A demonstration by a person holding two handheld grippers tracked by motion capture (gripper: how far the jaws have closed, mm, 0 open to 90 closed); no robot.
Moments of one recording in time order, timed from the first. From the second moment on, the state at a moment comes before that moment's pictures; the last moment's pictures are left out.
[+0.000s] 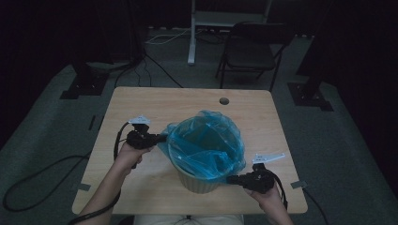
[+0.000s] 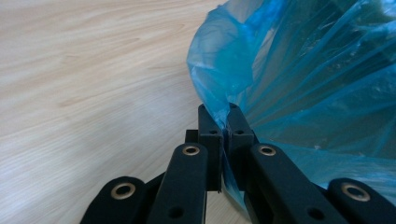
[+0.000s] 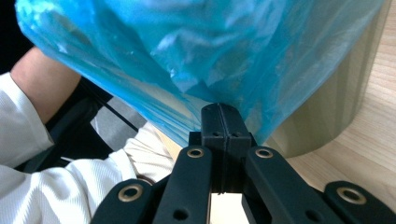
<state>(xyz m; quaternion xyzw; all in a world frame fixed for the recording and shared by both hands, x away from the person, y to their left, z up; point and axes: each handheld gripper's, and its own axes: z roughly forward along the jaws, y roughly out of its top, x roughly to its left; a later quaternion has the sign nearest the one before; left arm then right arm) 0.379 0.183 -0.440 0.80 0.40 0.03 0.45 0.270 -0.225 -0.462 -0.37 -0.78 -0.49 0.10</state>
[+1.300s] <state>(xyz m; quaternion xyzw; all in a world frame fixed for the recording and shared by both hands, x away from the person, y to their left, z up) 0.375 0.193 -0.426 0.78 0.39 0.03 0.48 0.325 -0.169 -0.350 -0.26 -0.86 -0.45 0.03</state>
